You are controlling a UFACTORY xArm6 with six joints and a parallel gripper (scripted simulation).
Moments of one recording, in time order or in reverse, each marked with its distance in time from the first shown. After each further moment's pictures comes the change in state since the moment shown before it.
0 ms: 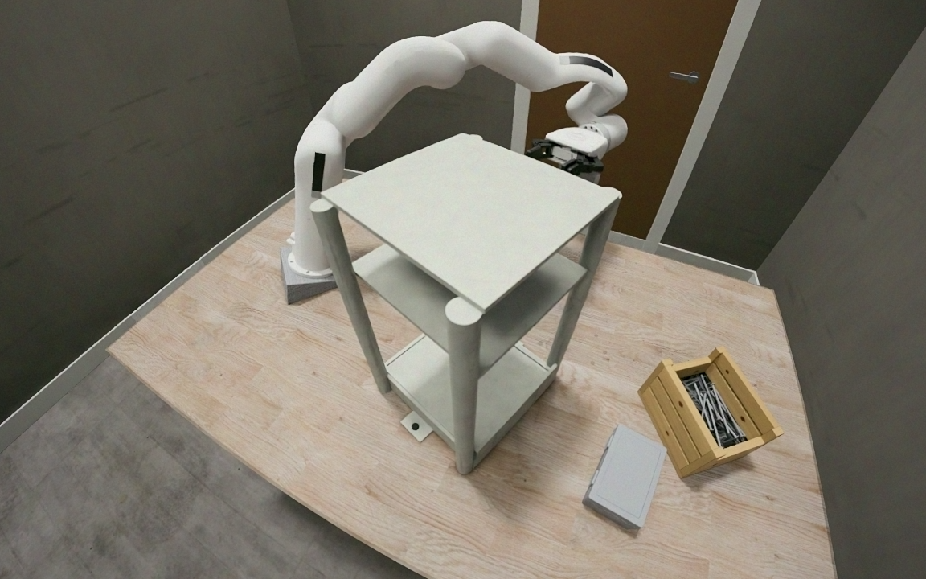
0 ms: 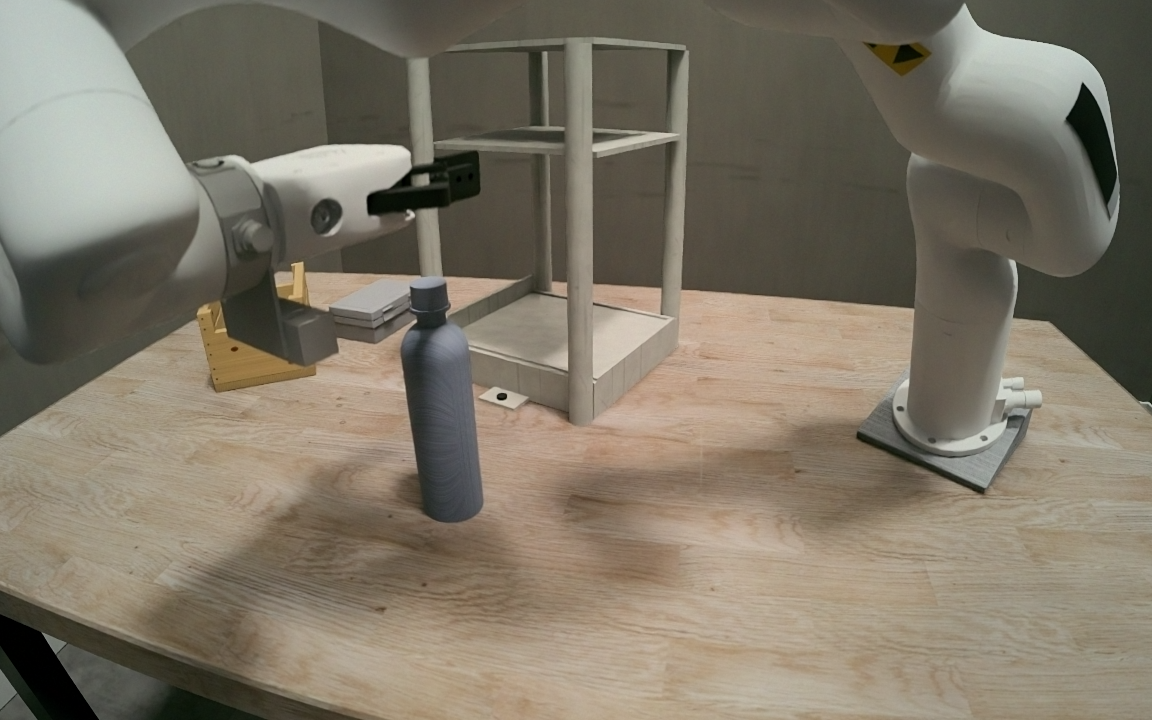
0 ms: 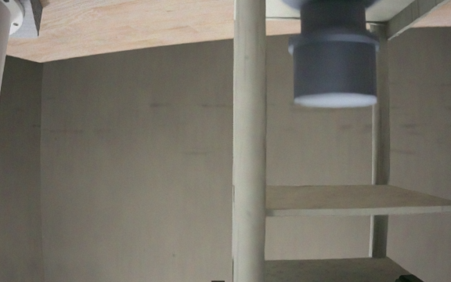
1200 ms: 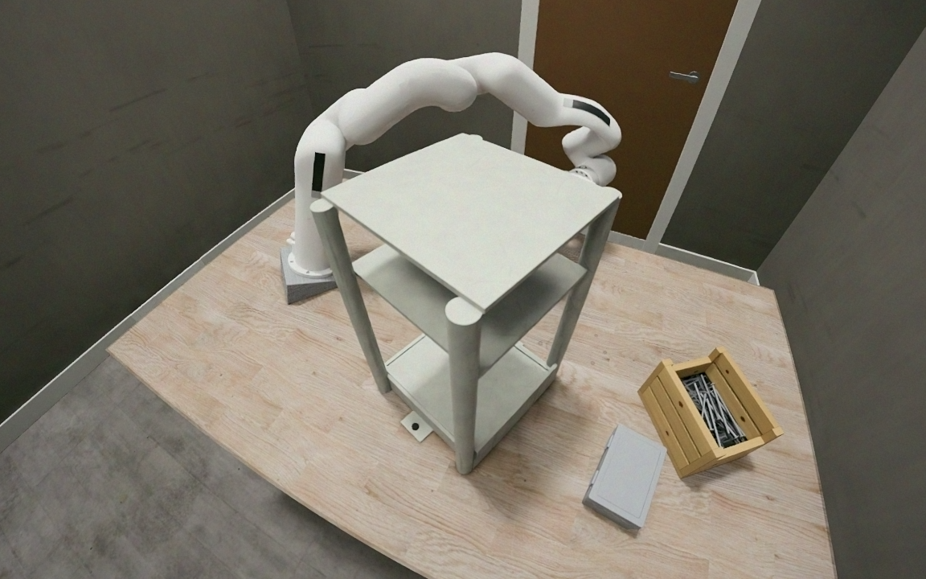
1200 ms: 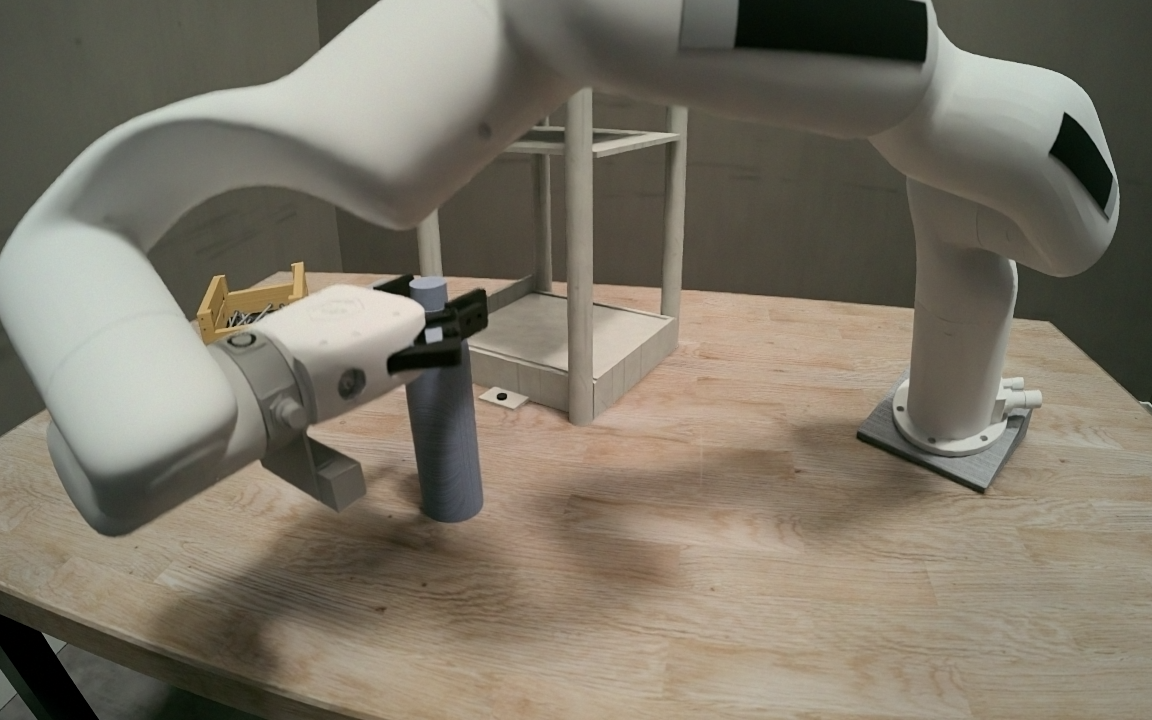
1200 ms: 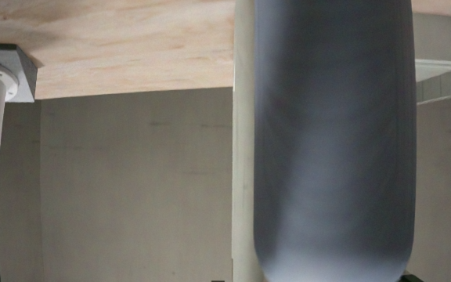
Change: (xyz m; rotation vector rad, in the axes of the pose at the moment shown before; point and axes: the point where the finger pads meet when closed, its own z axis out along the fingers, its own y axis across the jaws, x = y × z) arm 0.102 0.001 0.000 0.000 0.000 0.000
